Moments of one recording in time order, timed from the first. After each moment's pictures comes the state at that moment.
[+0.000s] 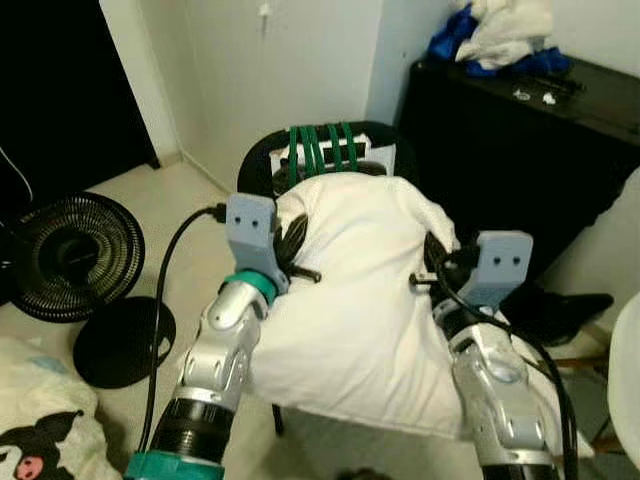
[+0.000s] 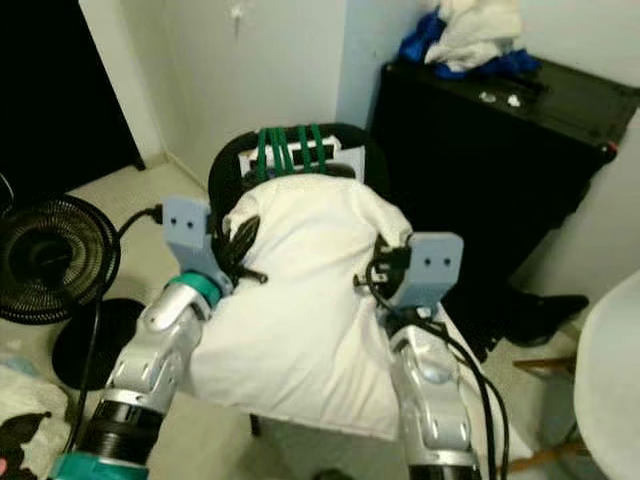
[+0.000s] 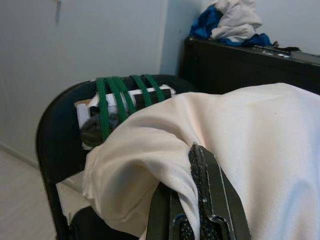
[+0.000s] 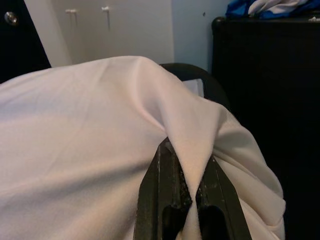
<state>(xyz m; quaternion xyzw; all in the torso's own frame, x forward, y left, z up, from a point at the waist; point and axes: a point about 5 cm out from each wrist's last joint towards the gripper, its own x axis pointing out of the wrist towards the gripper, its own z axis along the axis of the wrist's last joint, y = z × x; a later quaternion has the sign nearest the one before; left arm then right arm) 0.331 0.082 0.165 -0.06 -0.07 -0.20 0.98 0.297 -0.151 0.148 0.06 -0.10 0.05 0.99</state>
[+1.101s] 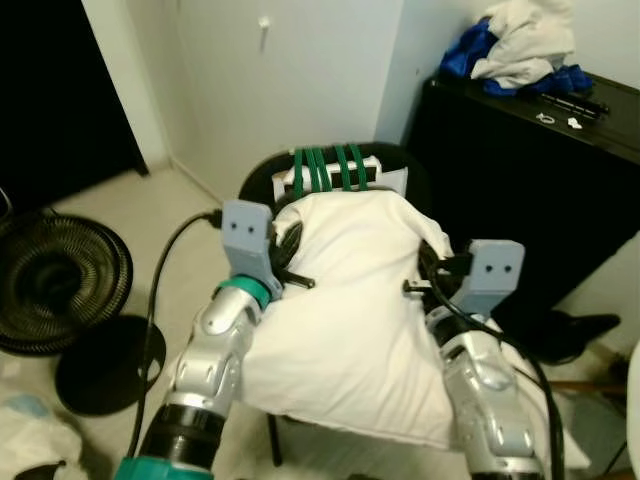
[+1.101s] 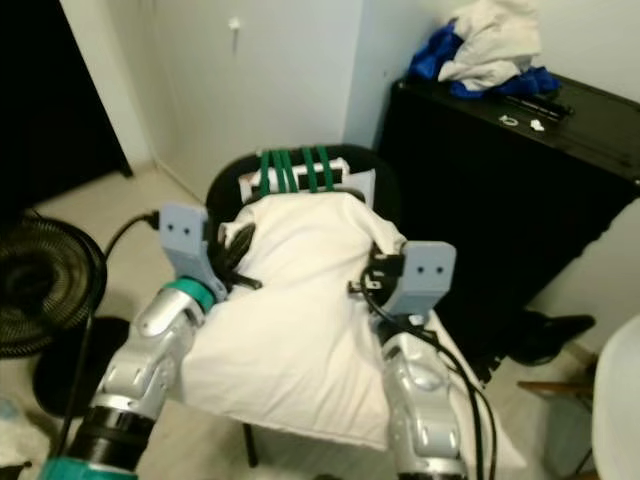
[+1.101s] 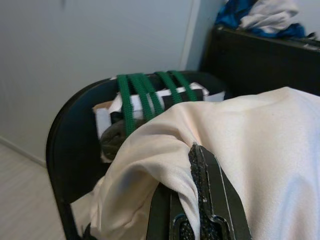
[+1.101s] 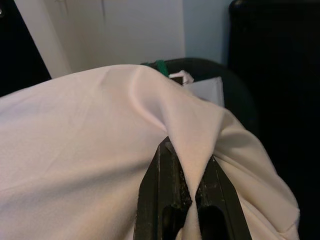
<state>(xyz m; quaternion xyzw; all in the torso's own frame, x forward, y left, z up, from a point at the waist) 0.328 0.084 0.158 -0.07 -0.06 -0.20 0.98 0.294 -0.148 0.144 0.07 -0.09 0.05 0.99</state>
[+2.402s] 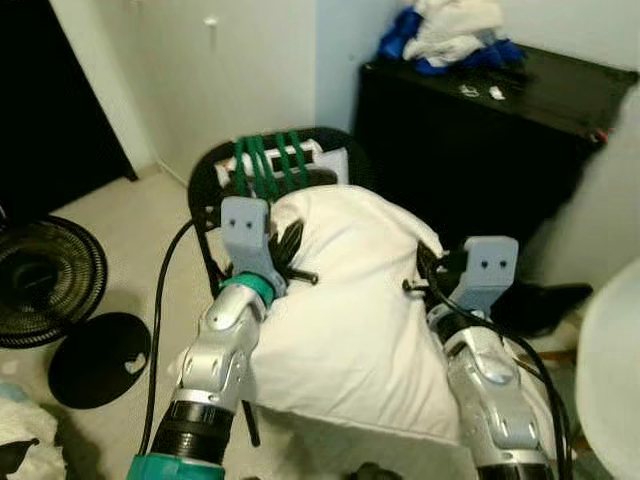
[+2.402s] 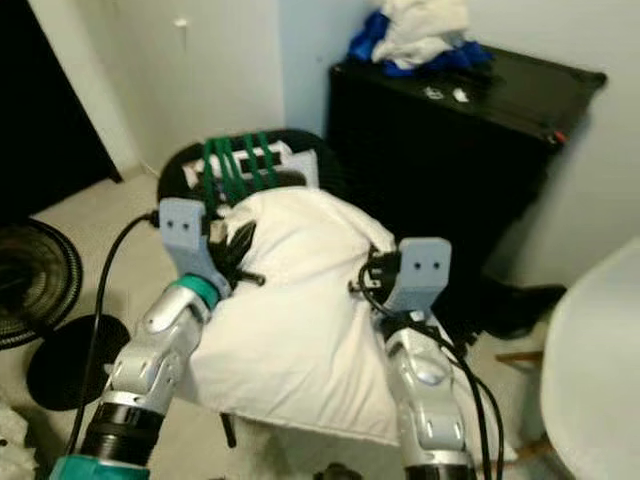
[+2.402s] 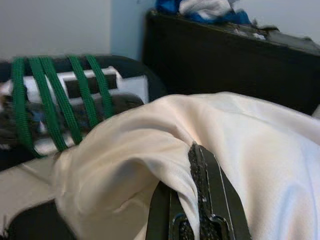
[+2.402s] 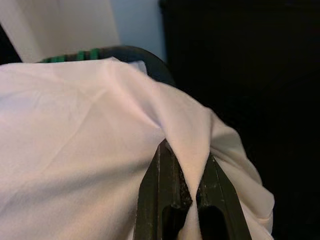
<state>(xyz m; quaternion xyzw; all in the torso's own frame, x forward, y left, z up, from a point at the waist) 0.328 0.079 0.160 -0.09 -0.04 -0.20 0.97 0.296 -0.152 0.136 0.05 -0.07 0.05 0.99</state>
